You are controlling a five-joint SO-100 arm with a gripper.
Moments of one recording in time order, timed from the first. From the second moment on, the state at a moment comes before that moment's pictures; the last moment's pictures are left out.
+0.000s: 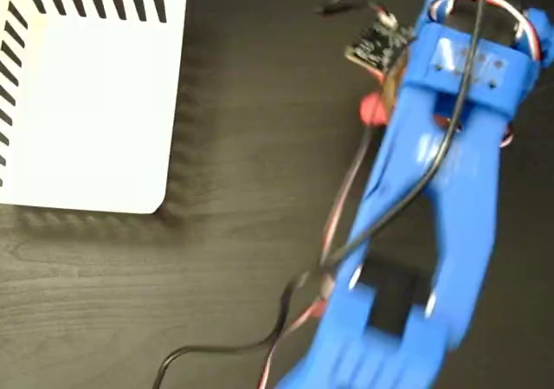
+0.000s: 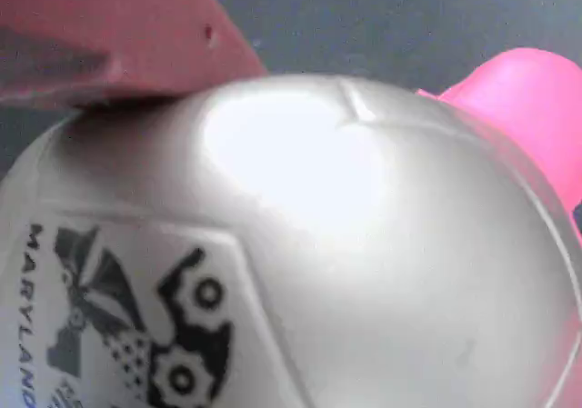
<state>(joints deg) 27.9 67.6 63.1 95.7 14.2</state>
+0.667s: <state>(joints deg) -8.5 104.5 81.9 87.2 15.8</state>
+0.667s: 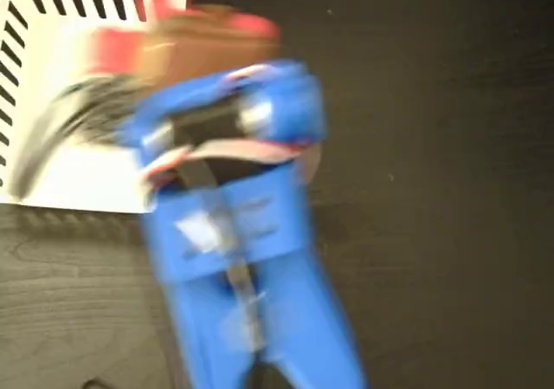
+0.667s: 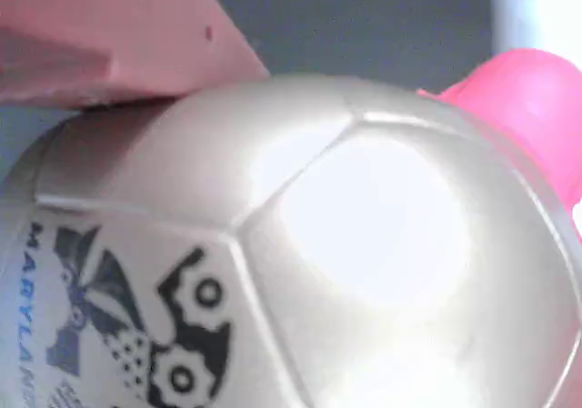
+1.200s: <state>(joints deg) -22.2 89.7 82.6 68.6 21.4</state>
